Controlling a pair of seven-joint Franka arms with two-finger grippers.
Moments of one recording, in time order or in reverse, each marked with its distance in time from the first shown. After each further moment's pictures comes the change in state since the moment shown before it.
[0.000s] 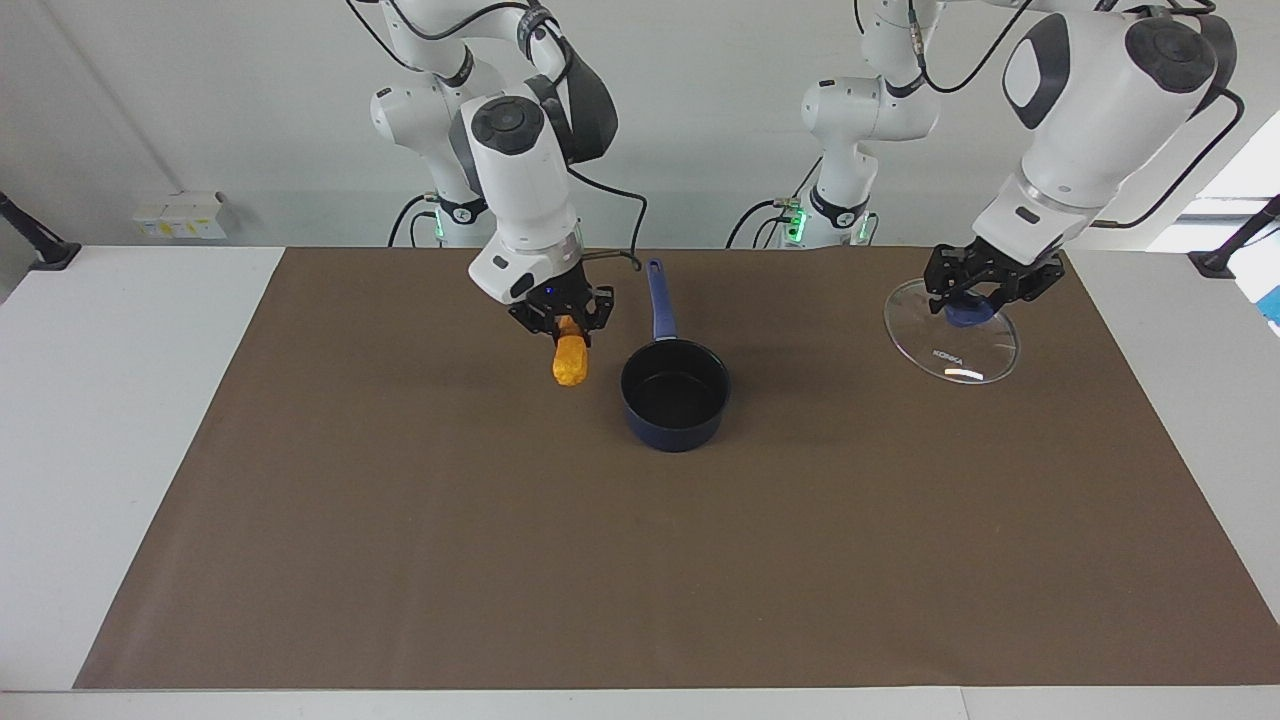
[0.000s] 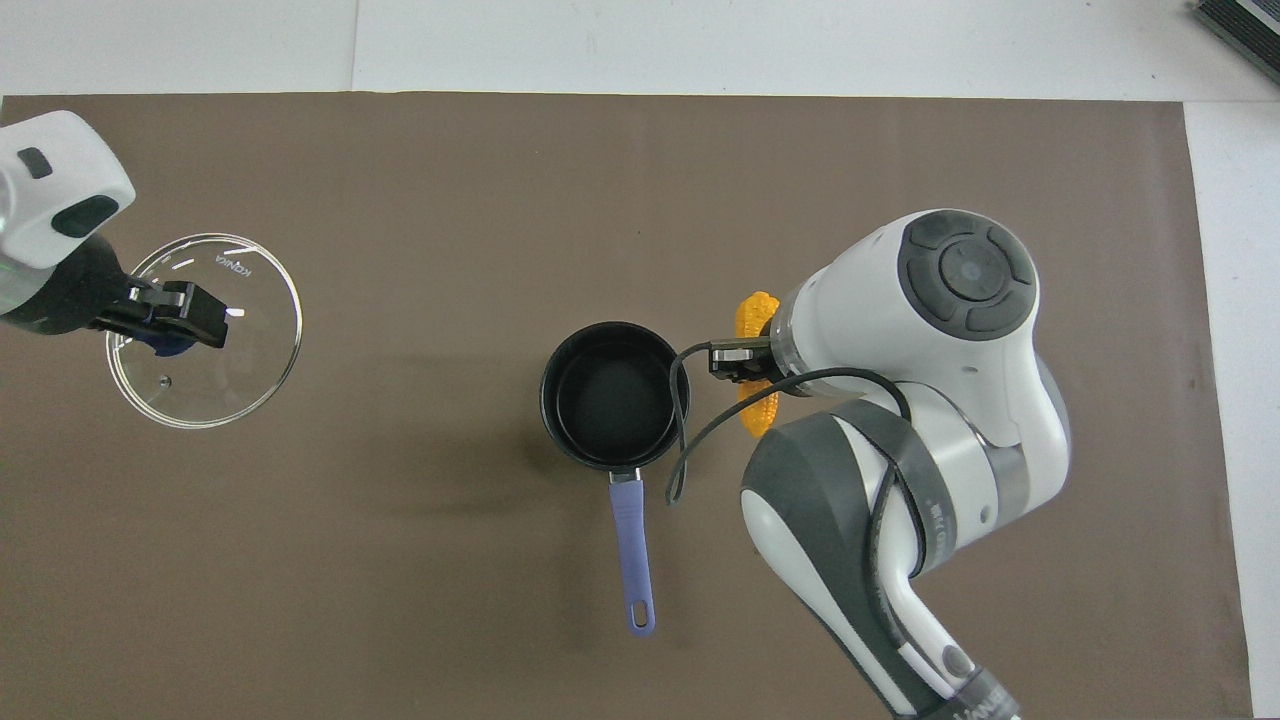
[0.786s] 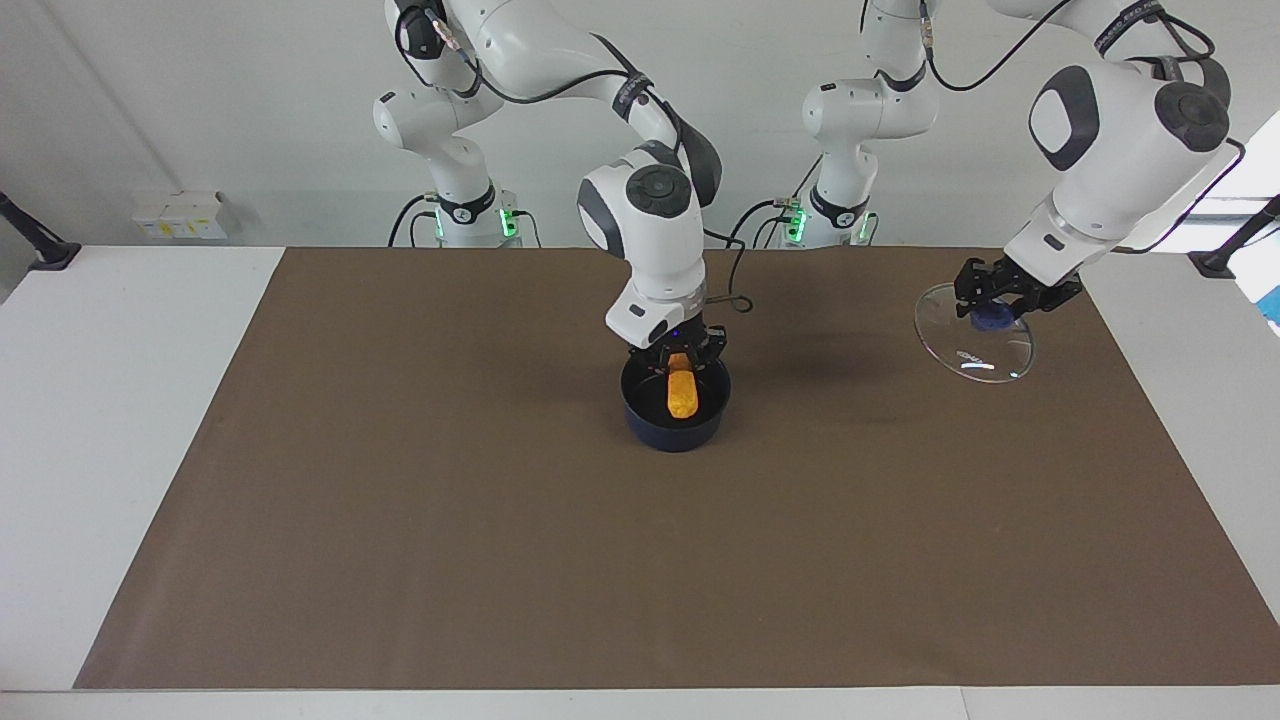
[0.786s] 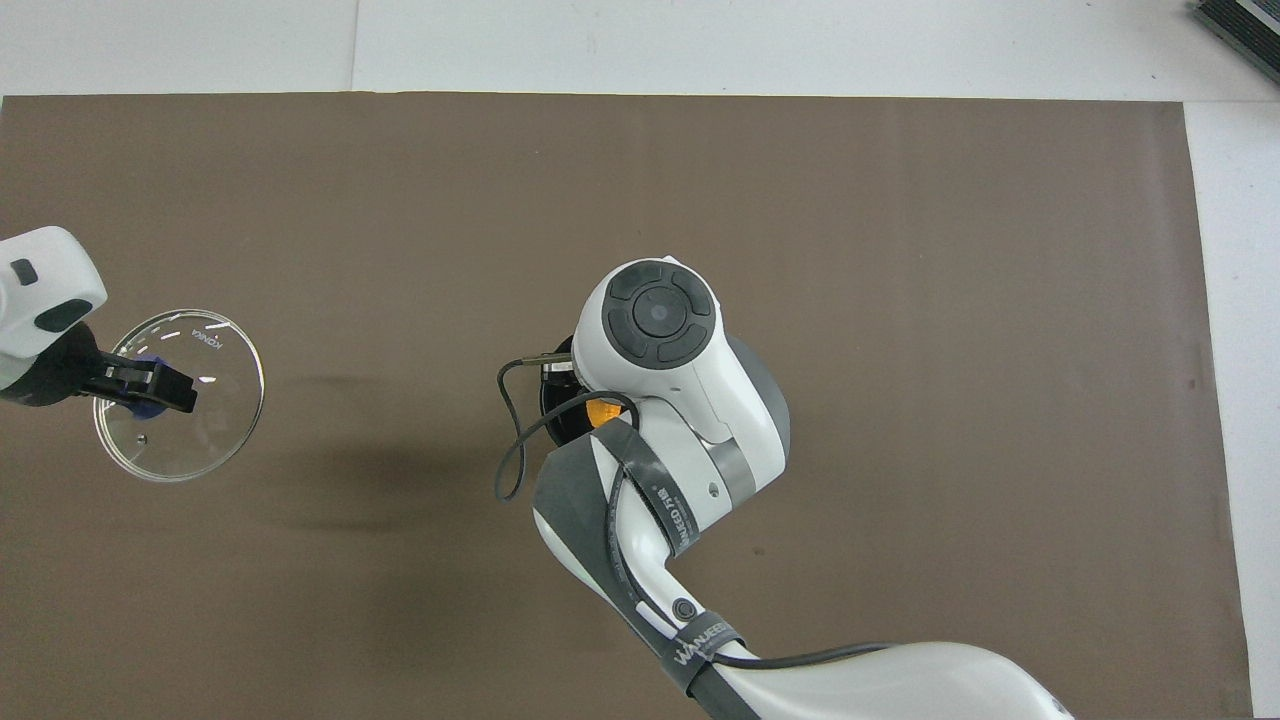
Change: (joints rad) left arm 0.124 -0.088 0.001 -0.371 0.000 0.238 0.163; right arm 0.179 0.289 0.000 0.178 0.006 0.142 0.124
